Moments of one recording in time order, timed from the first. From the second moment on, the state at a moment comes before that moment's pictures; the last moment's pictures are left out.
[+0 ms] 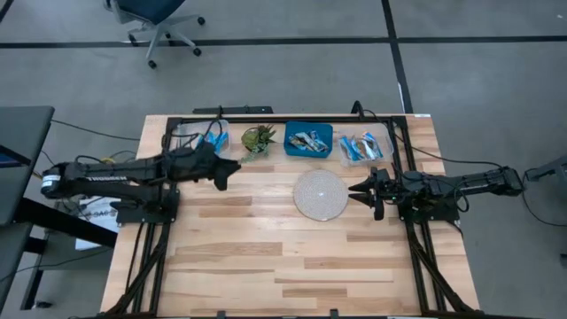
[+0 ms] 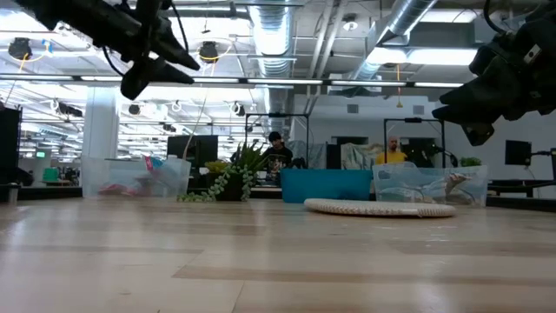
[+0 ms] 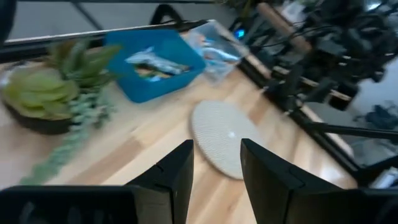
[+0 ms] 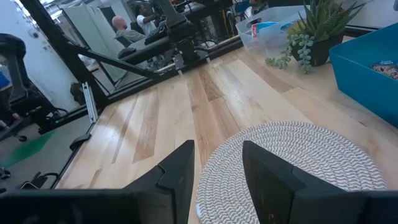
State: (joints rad) left arm 0.14 0.78 0.54 -0.11 -0.20 -0.67; right arm 0.09 0.23 0.01 0.03 0.10 0.37
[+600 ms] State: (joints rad) left arm -0.01 0.48 0.32 -0.02 -0.19 -0.60; right arm 0.09 0.23 0.01 0.03 0.10 0.37
